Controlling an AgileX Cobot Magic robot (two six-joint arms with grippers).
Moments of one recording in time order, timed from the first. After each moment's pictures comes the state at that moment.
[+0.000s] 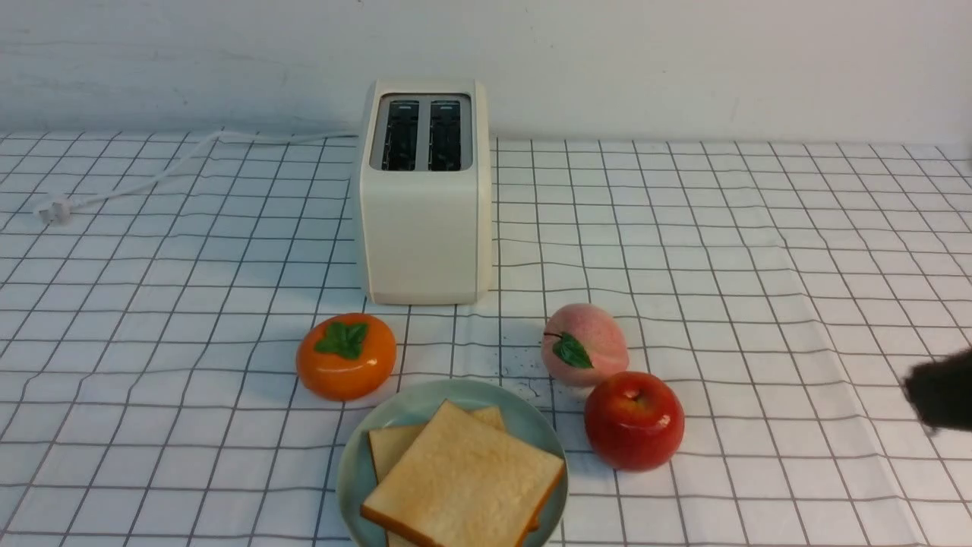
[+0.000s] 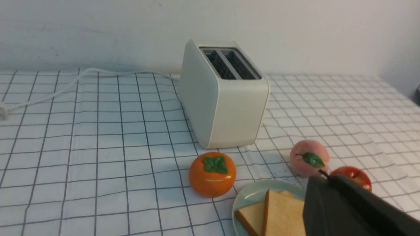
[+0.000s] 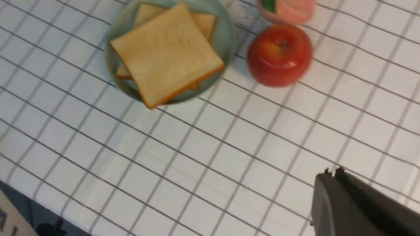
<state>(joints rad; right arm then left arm) 0.52 0.89 -1.12 0.08 1.20 0.12 -0.27 0.13 -0.70 -0.08 0.76 -0.15</state>
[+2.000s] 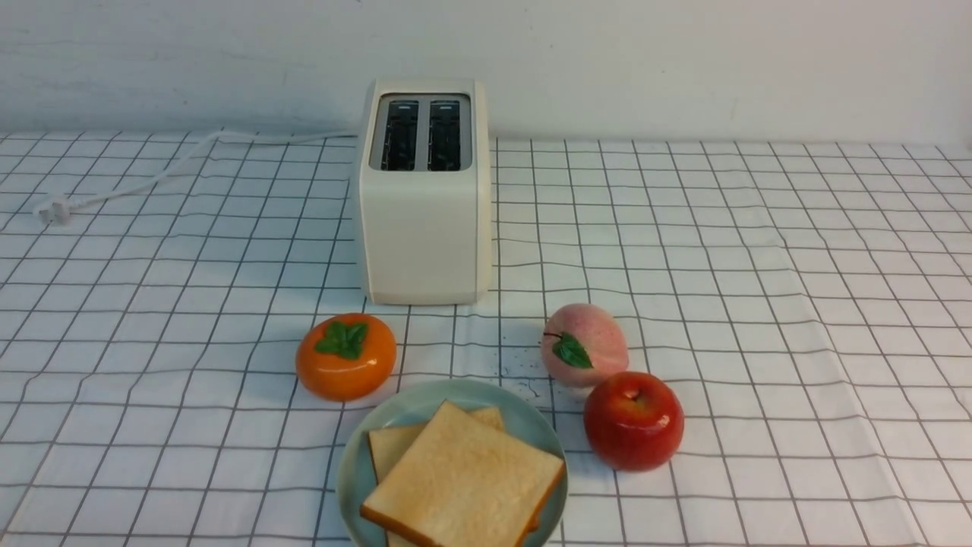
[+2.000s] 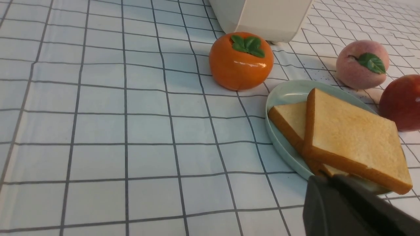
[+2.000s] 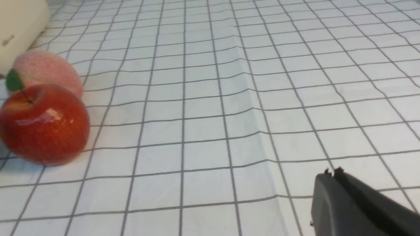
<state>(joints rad) 0.02 -0.01 0.02 -0.03 0.34 0.18 -0.27 0.05 -0.14 -0.12 0.48 -0.18</state>
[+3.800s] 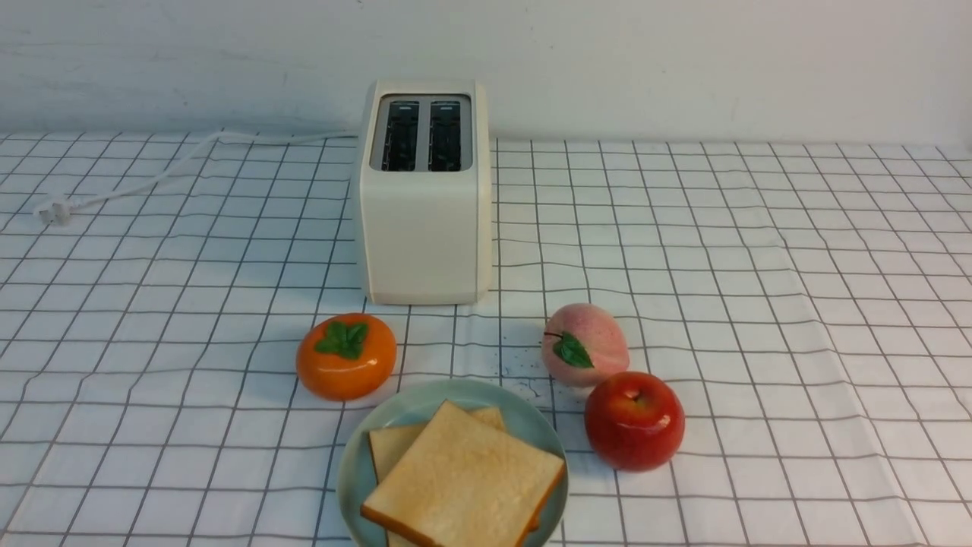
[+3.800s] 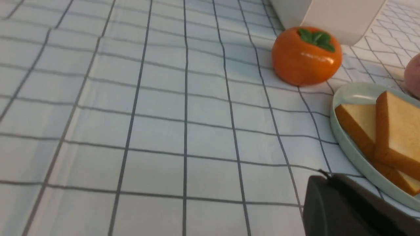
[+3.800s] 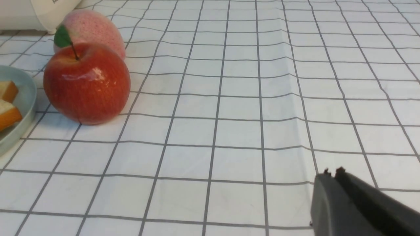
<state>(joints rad) 0.03 -0.01 0.02 0.13 0.39 -0.04 -0.27 -0.01 0.03 0.17 0.39 -0.53</state>
